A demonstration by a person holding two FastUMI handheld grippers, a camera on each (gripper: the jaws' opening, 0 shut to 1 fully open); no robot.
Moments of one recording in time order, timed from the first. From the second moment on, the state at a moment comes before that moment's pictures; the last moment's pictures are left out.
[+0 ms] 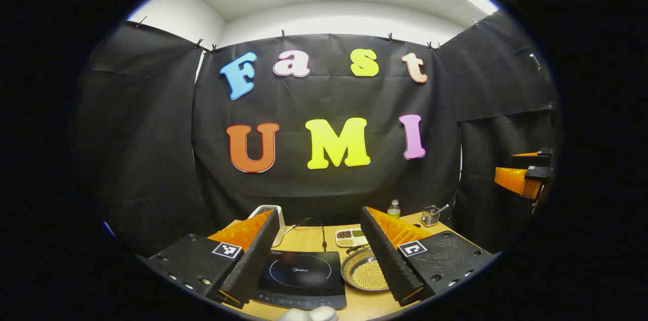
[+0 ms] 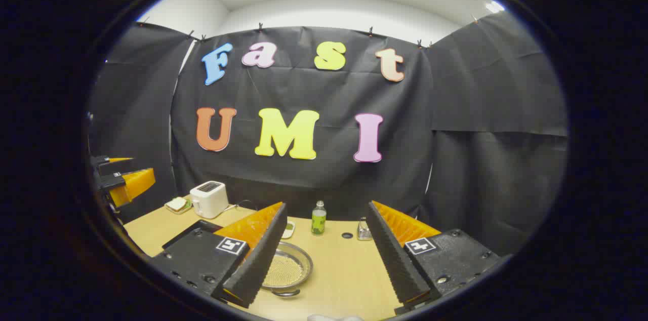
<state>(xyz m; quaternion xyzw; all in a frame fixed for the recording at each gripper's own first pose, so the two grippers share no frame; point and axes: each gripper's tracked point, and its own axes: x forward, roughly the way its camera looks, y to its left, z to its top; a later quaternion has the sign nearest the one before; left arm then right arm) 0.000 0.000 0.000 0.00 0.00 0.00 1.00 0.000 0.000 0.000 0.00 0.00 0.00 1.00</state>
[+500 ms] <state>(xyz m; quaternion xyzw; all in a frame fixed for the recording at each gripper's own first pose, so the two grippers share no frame) -0.016 0.013 -0.004 0.00 0.00 0.01 1.00 -0.012 0.007 0.007 -0.01 -0.01 -0.01 1.00</state>
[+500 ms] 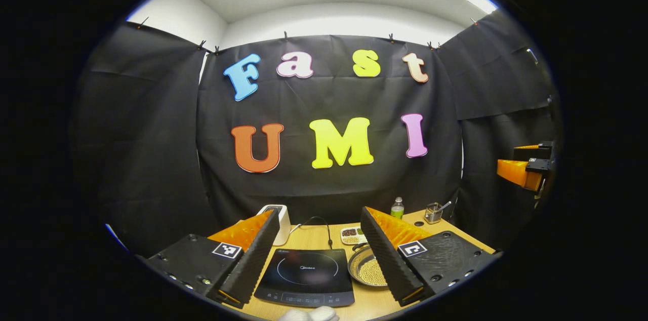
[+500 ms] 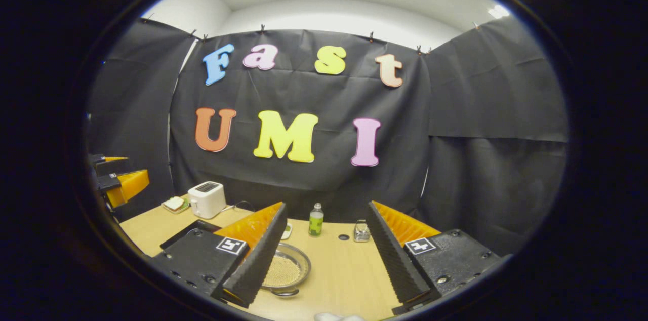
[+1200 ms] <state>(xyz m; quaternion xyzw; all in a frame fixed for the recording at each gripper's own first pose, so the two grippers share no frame) -0.036 0.027 -0.013 0.01 0.00 0.04 1.00 0.002 0.070 -0.068 -0.03 0.11 0.09 0.99</state>
